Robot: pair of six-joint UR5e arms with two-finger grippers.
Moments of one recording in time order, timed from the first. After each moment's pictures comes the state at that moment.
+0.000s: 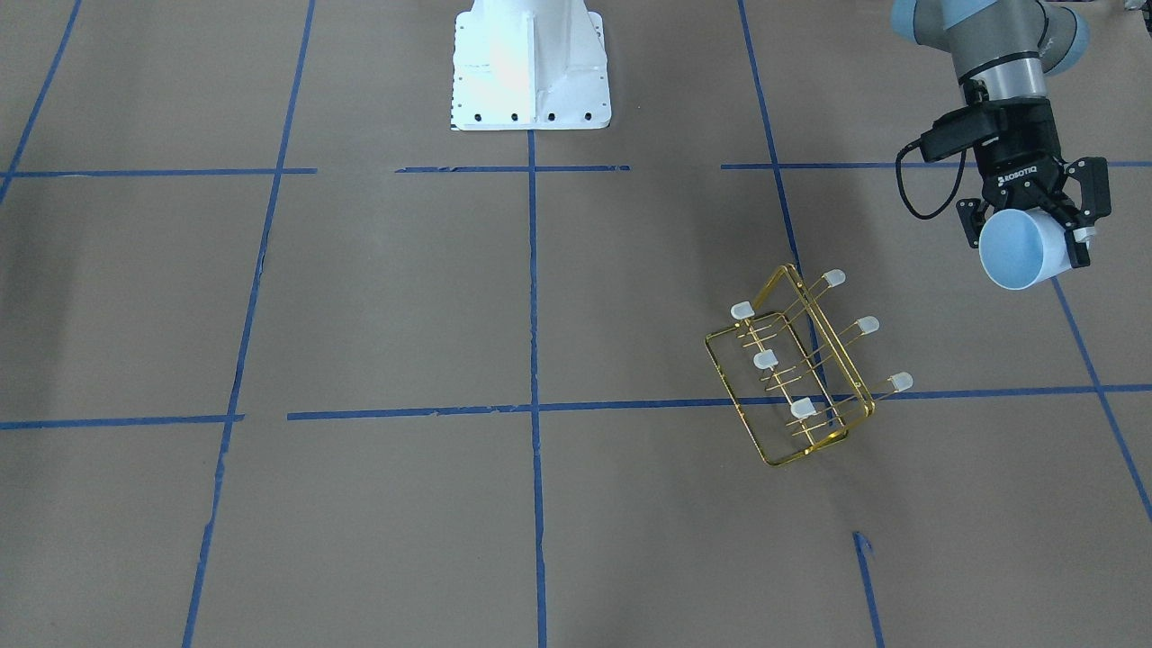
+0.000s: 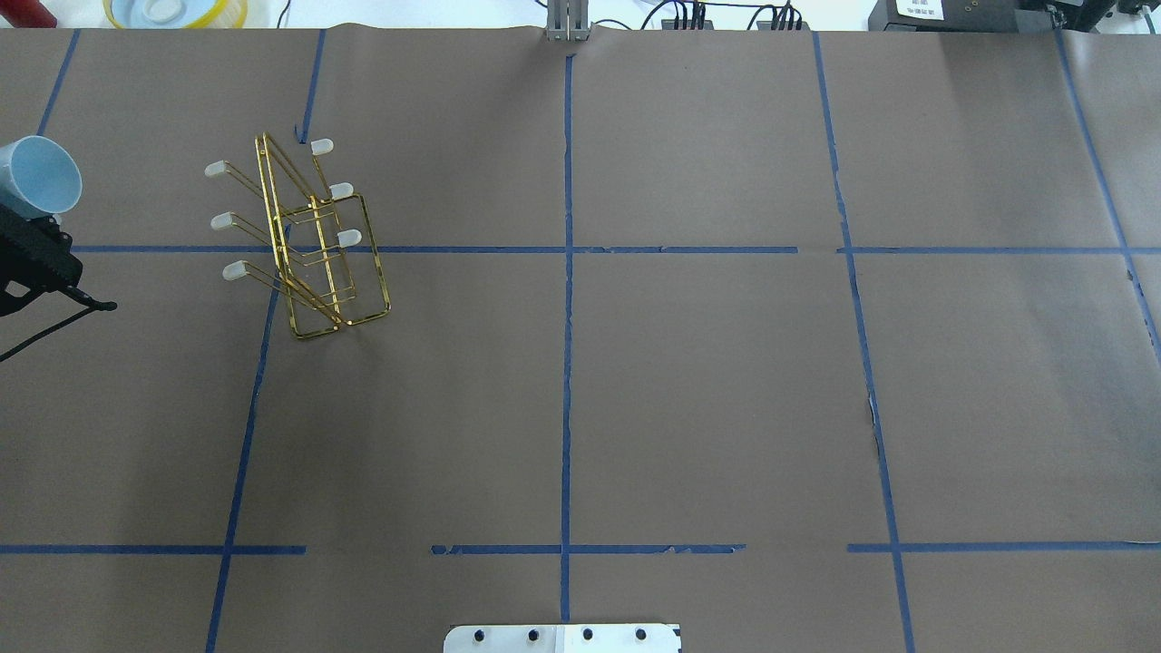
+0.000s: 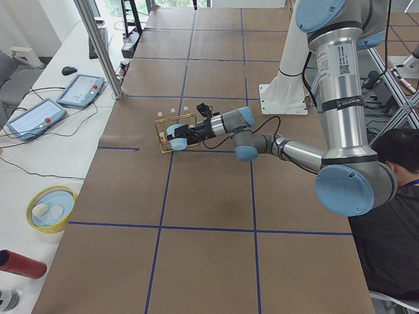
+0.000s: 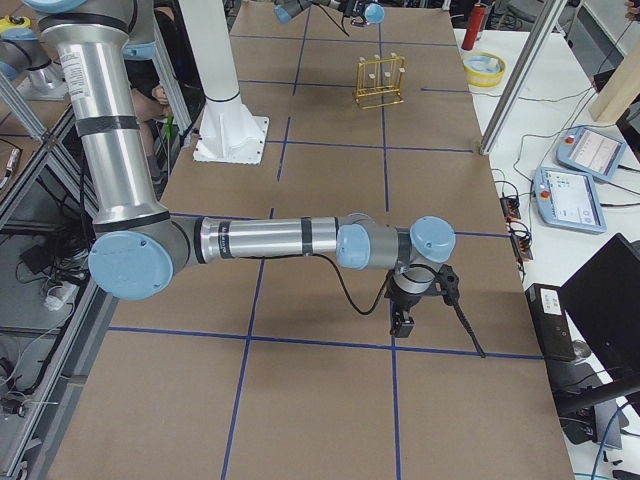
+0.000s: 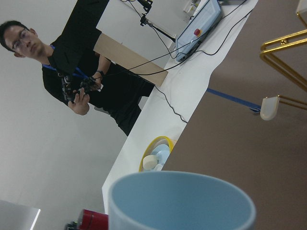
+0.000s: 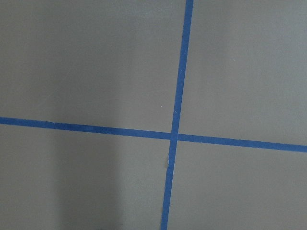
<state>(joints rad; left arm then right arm) -0.62 -1.35 -1.95 -2.53 -0.78 0.22 1.49 -1.38 1.46 -1.67 2.30 -0.04</state>
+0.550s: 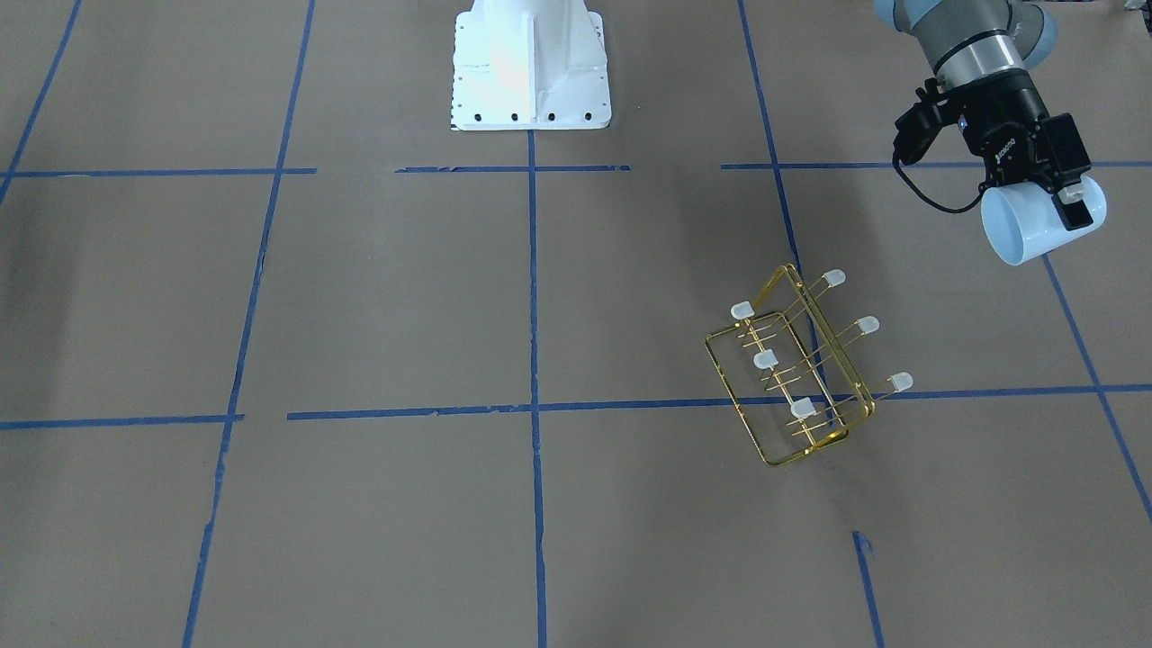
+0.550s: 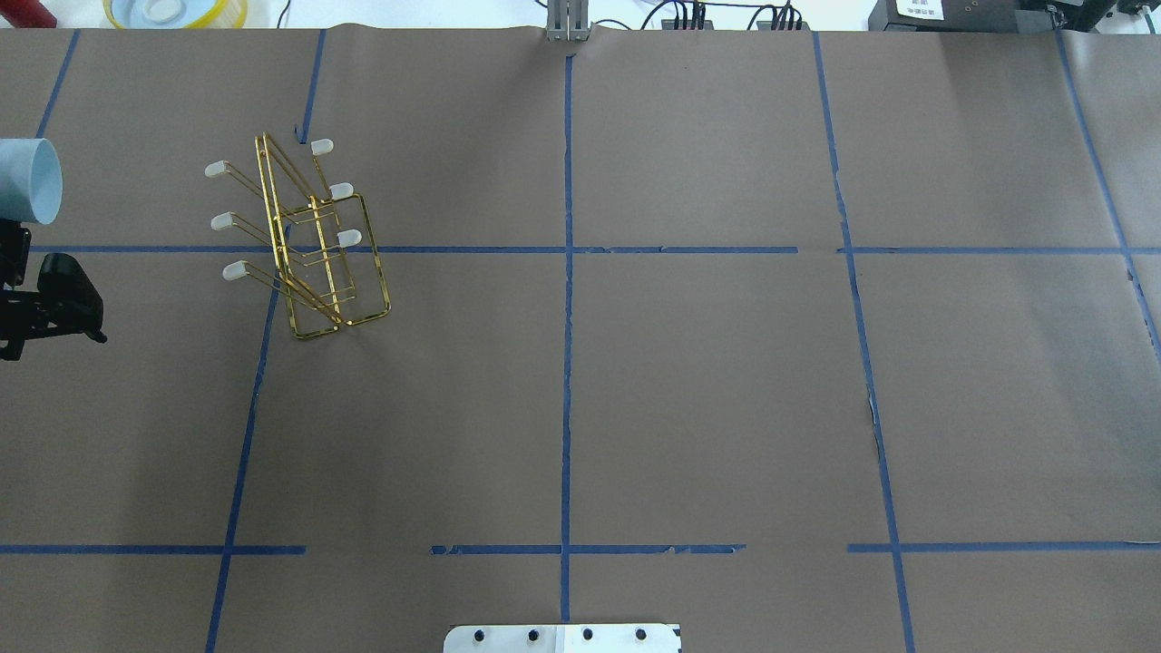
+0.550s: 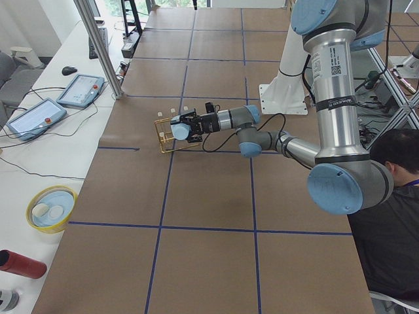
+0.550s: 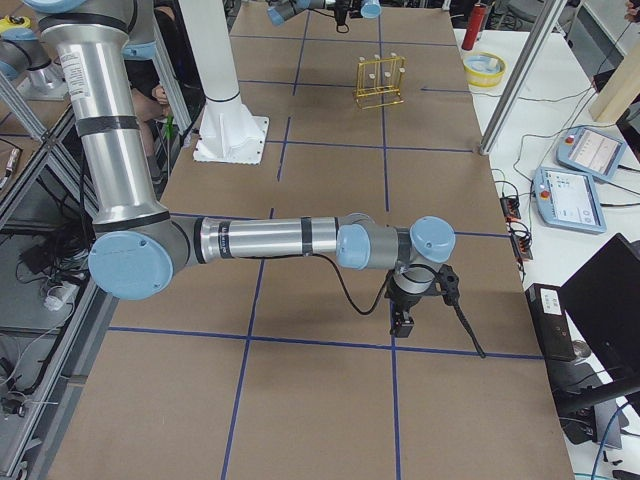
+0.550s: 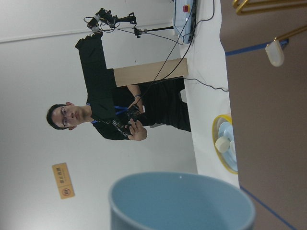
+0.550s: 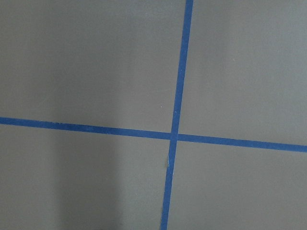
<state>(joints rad) -0.50 -1.35 -1.97 -2.53 -0.45 0.78 1.49 -1.38 1.46 -1.67 2.30 -0.04</state>
